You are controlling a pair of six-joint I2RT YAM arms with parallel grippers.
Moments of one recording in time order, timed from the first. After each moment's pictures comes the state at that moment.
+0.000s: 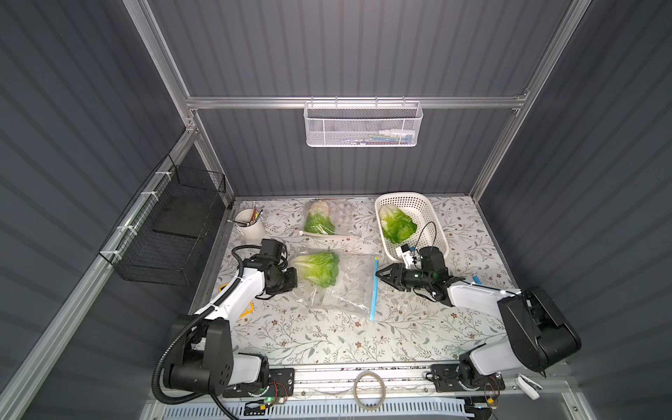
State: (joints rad) left arm -0.19 1.35 0.83 -0.70 0.22 -0.31; right arm 0.38 1.50 0.55 0.35 -0.74 0.87
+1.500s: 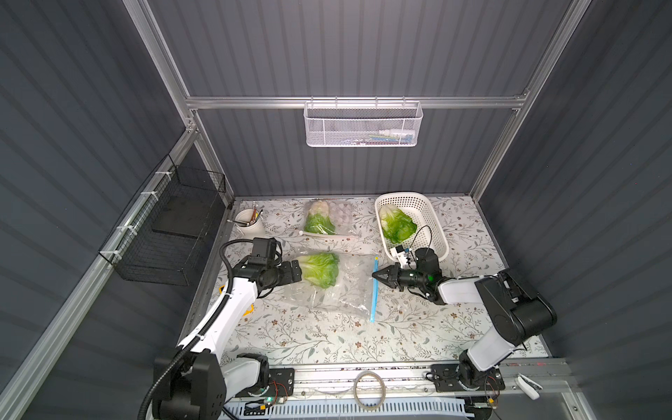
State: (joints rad) left arm -0.19 1.17 0.84 -0.65 0.13 -0.33; right arm 0.38 1.64 0.54 0.58 -0.82 0.97
